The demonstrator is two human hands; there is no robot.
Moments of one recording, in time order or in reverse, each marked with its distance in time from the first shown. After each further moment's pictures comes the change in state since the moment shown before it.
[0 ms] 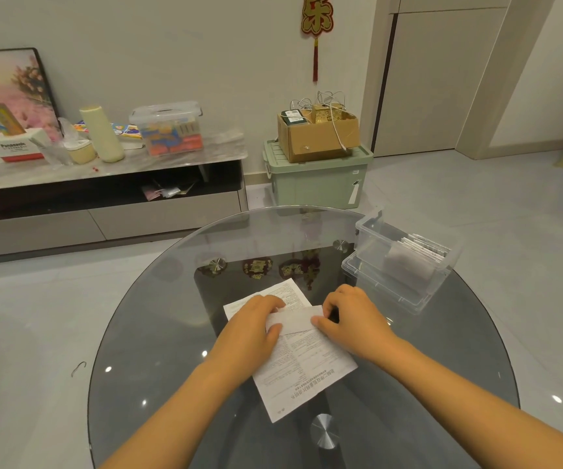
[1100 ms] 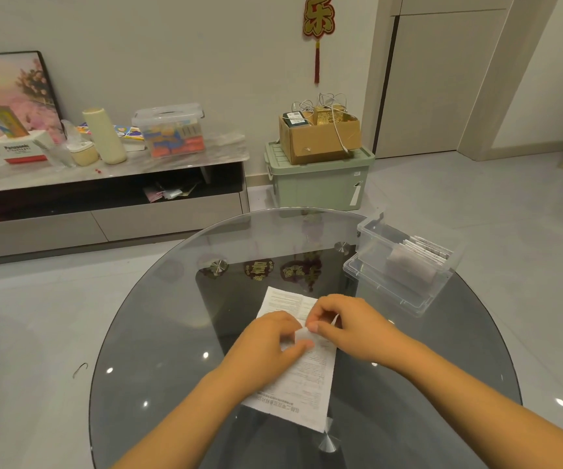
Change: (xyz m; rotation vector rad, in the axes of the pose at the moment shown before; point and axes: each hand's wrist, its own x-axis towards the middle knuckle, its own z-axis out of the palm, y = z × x) left_hand -0.003 0.010 0.007 -0.060 -0.116 0.126; right_hand -0.011 -0.012 -0.022 0.230 -0.156 -0.200
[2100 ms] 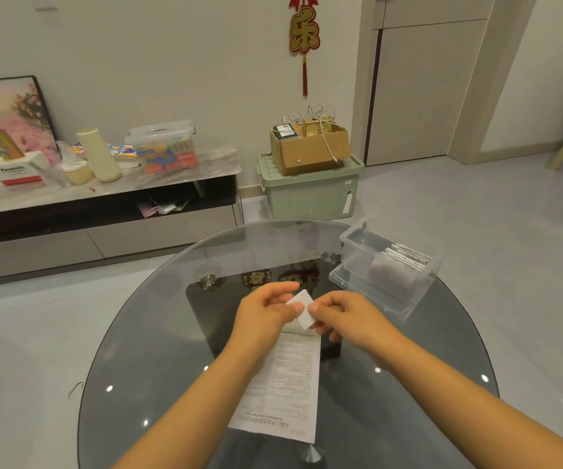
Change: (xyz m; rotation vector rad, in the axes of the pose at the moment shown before) left_hand 0.022 0.047 -0.020 -0.840 0.285 -0.319; right_hand -0.006 -0.002 -0.018 0.549 0.140 0.336
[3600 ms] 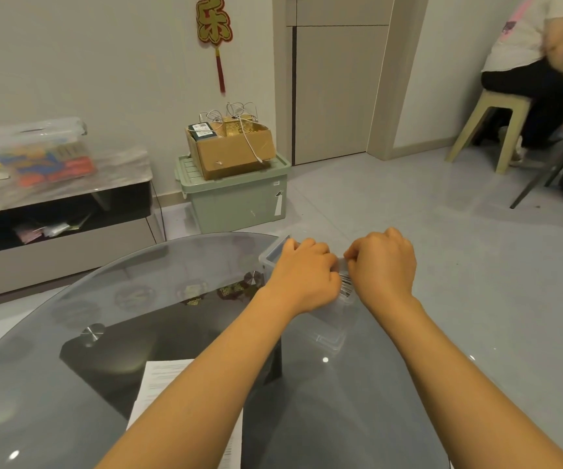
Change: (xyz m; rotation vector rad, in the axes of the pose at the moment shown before) left_hand 0.125 0.042 0.161 1.184 -0.413 0.776; right_hand 0.054 0.016 -0.138 -0.999 0.842 0.003
